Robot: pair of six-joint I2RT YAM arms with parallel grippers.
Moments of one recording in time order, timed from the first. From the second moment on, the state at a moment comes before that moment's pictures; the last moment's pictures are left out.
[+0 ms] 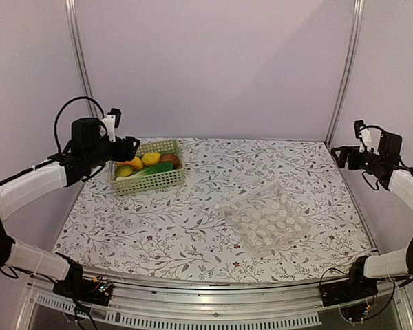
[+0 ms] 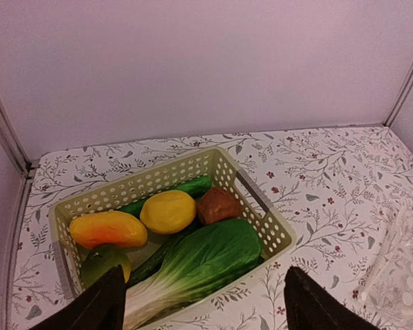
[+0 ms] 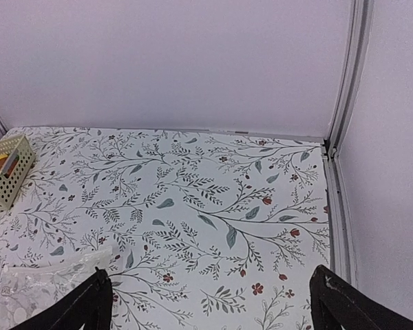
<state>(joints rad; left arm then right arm) -0.32 1.26 0.91 0.00 -0.05 -0.12 -0.26 1.18 0.80 -0.03 -0.47 -0.09</state>
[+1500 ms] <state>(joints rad) -0.46 1.76 1.09 -0.28 -0.22 0.18 -0.26 1.16 0.82 -0.32 -1.00 -0.49</state>
